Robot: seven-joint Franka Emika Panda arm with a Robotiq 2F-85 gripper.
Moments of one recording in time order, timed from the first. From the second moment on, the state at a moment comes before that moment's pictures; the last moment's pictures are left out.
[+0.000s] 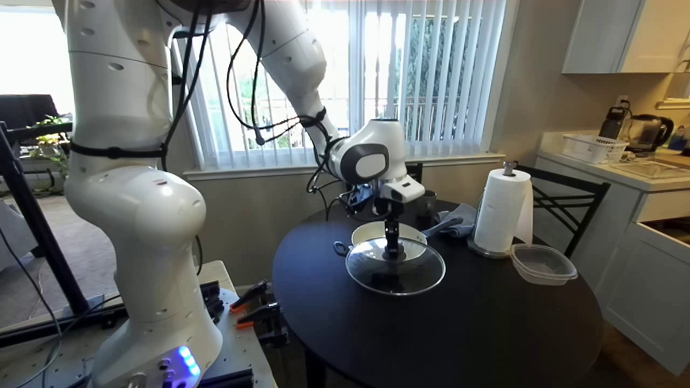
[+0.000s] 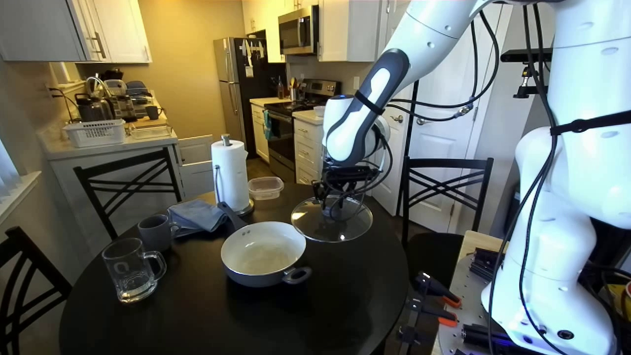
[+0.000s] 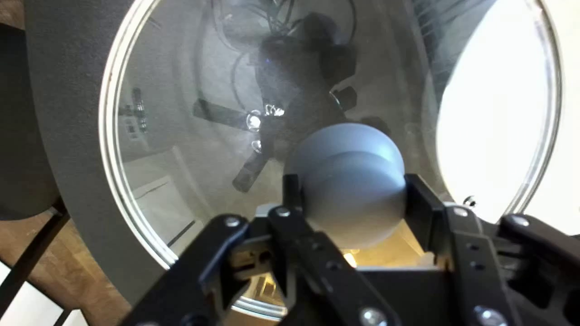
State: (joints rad) arm 0.45 0.21 -0.49 -2.44 0.06 2.73 0.67
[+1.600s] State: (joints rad) arm 0.26 0.65 -0.06 -1.79 -0.02 2.42 0.57
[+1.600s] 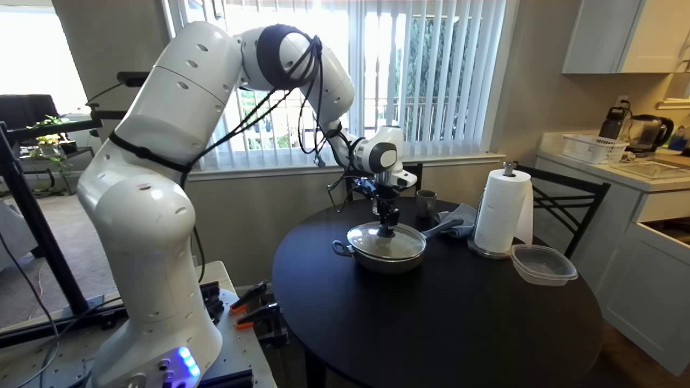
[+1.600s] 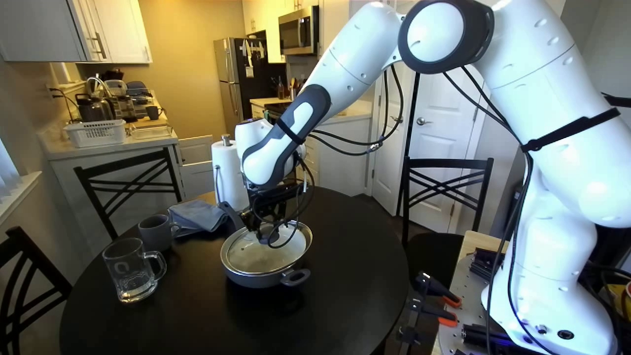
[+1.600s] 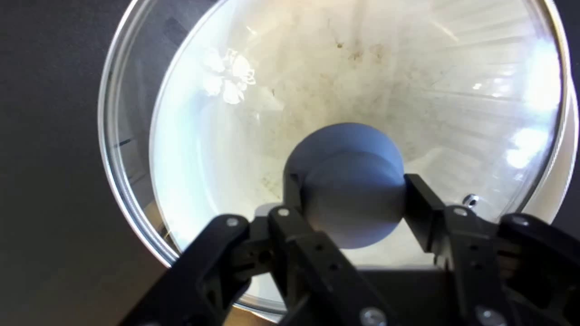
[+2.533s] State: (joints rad) arm 0.30 0.64 -0.07 -1.88 -0.05 2.66 0.57
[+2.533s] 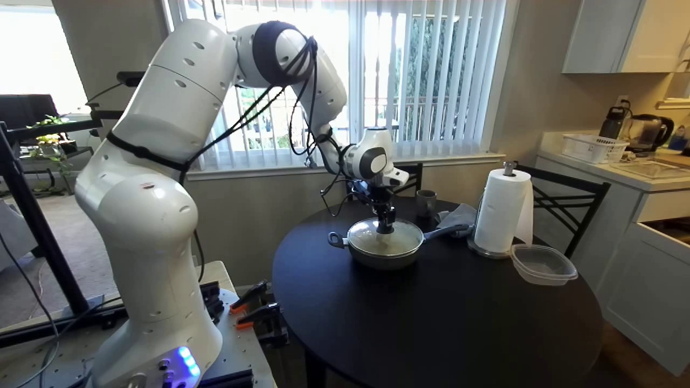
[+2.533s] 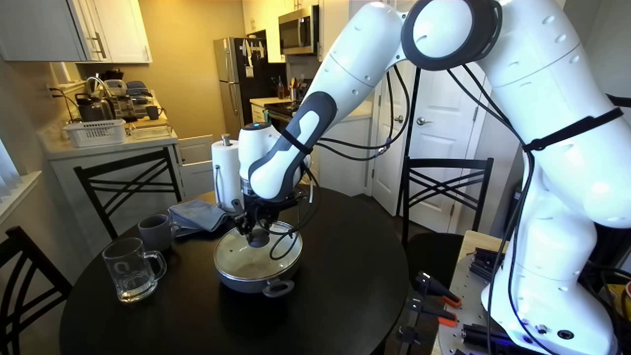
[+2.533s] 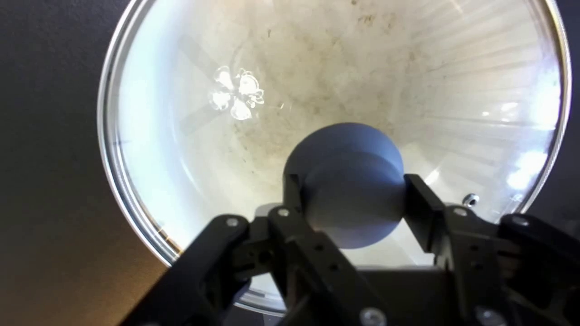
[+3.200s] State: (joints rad) arm 0.33 0.56 -0.09 -1.95 -0.07 2.66 0.57
